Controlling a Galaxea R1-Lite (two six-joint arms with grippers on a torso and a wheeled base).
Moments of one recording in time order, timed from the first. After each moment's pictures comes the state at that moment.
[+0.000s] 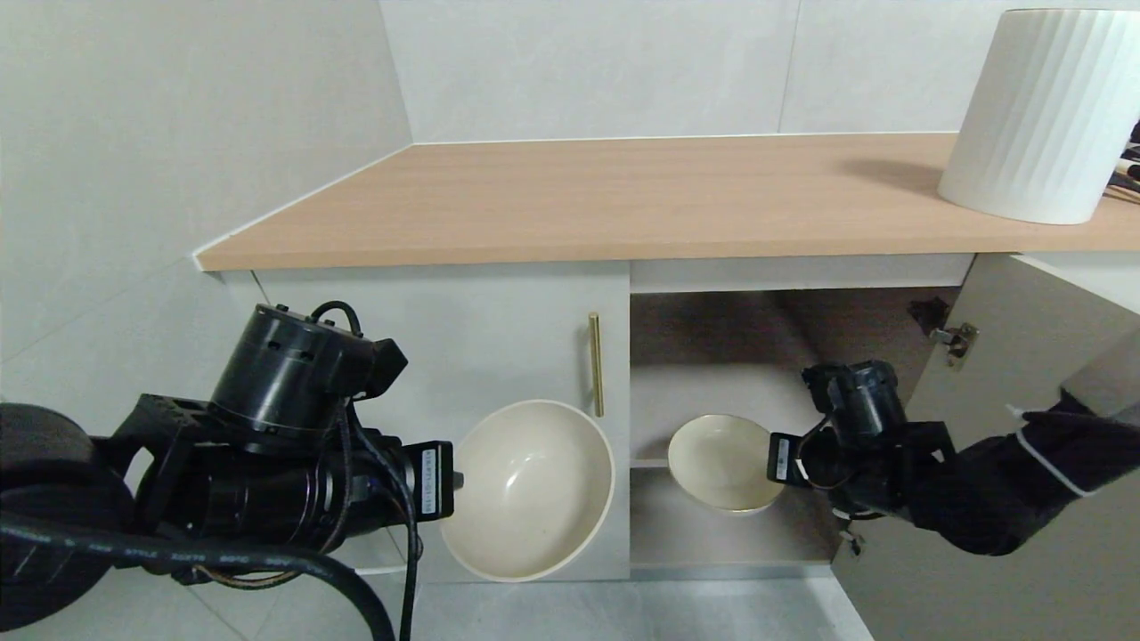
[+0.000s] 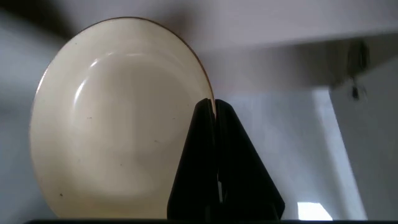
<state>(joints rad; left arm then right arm) -0.53 1.55 -0.83 0.04 0.07 -0.52 0.43 2.04 -0.80 -0.59 -0.19 0.47</state>
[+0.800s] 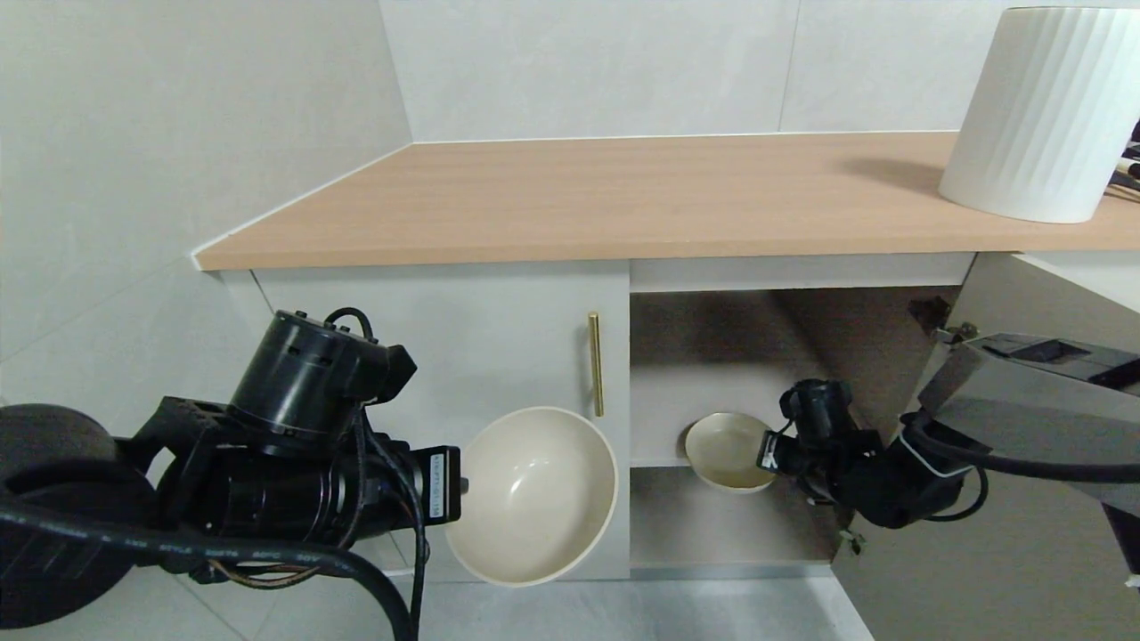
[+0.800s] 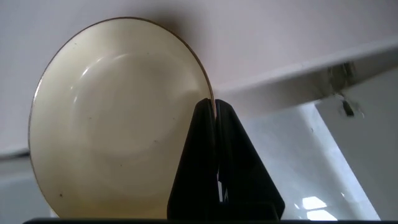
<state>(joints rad) -0.54 1.57 -0.83 0.04 0.08 -0.52 0.33 2.37 -1.04 -0.67 -0.29 0.54</state>
